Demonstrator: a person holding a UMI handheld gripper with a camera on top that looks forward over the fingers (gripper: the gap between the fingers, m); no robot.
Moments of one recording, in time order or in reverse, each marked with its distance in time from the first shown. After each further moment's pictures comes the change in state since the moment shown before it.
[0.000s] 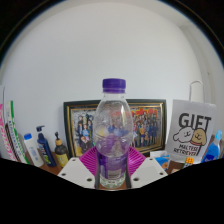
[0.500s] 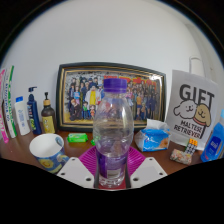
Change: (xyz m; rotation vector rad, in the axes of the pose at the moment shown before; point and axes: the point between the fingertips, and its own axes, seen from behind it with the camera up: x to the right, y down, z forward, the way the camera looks) arm 0.044 0.149 0.020 -0.129 0.007 -0.087
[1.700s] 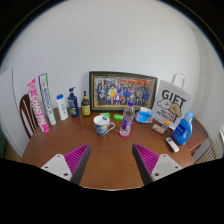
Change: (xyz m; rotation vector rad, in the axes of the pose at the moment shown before) arm -0.080 -0.059 -0.362 -0.286 -0.021 -0.013
